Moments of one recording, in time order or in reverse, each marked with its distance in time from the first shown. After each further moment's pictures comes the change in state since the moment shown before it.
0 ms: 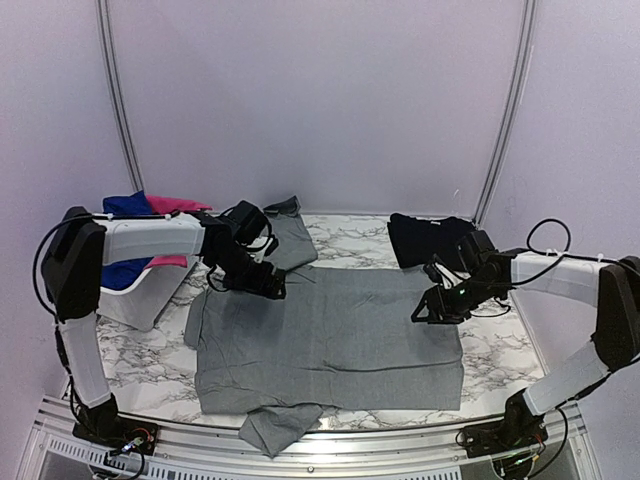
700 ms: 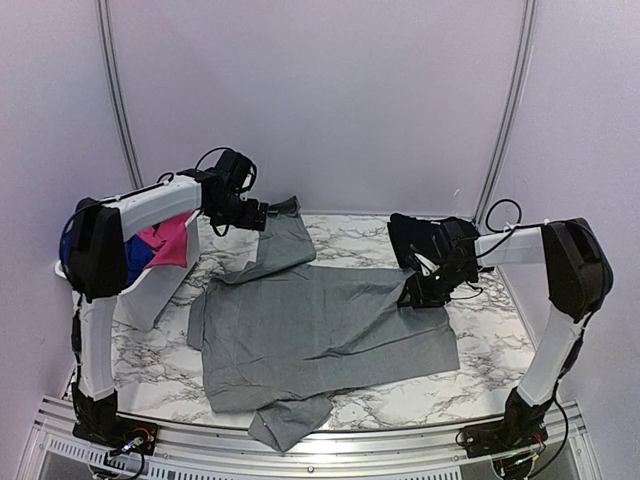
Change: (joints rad) left arm 0.203 0.300 0.562 -0.021 -0.288 0.042; right arm -0.012 0.391 0.229 0.110 0.065 -0.026
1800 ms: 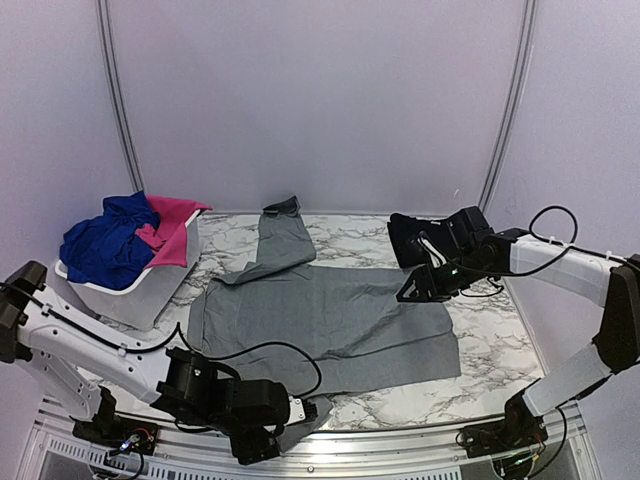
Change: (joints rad) left arm -1.085 -0.632 -1.084 0.108 0.071 0.035; right arm 0.105 -0.385 -0.079 -0.138 -0.117 -0.042
